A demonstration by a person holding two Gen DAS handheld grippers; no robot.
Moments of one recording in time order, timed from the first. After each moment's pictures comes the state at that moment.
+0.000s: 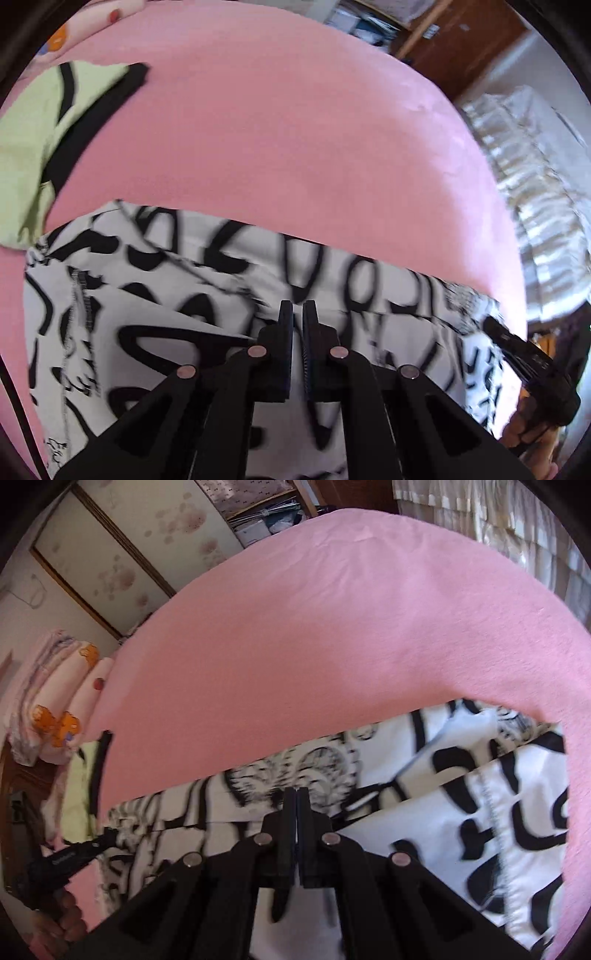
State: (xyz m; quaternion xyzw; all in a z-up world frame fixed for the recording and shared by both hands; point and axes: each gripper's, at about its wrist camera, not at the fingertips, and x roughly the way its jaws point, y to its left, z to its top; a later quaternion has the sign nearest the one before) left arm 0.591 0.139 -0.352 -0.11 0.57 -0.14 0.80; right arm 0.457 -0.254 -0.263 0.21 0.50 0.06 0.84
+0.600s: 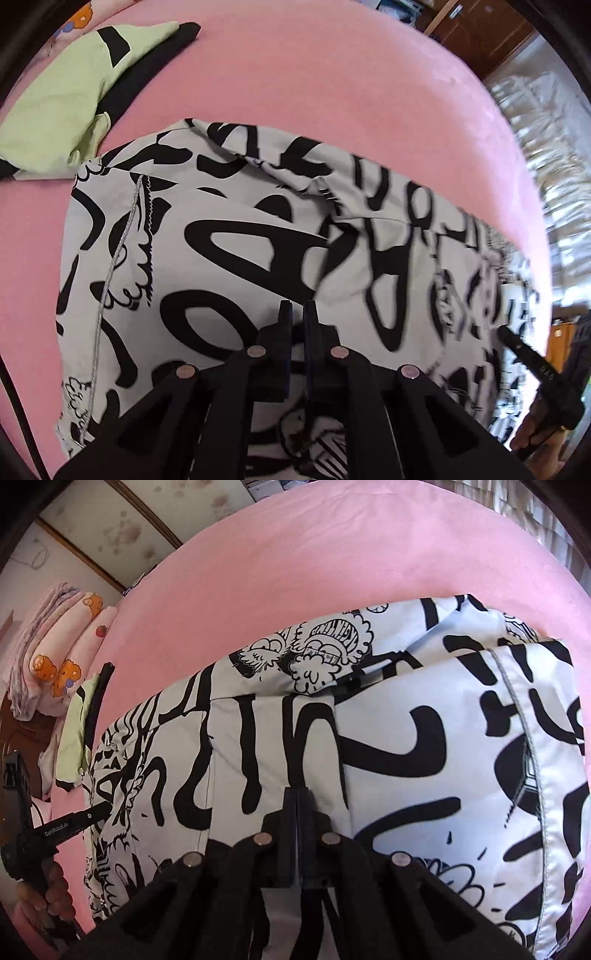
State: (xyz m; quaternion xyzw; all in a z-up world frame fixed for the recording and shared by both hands) left arm 0.532 0.184 -0.367 -0.10 0.61 -0.08 0.78; right arm 0.397 -0.229 -0.296 0.17 0.57 0.07 0.80
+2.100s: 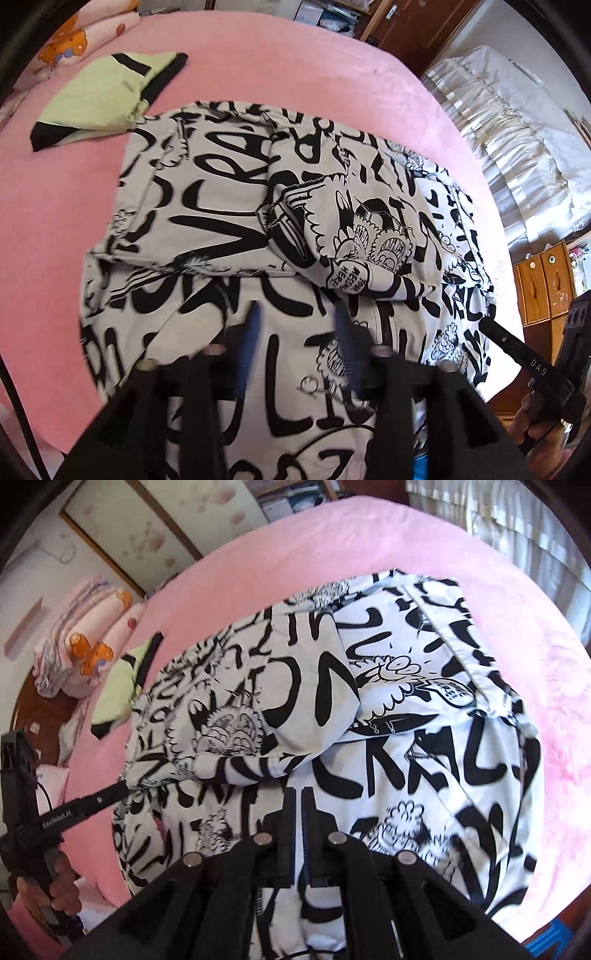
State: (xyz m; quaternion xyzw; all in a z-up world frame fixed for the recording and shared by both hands) left arm 0.317 0.241 -0.257 -0.07 0.57 -0.16 0.81; right arm 0.173 -0.222 -0.221 0.17 0.52 0.07 0.83
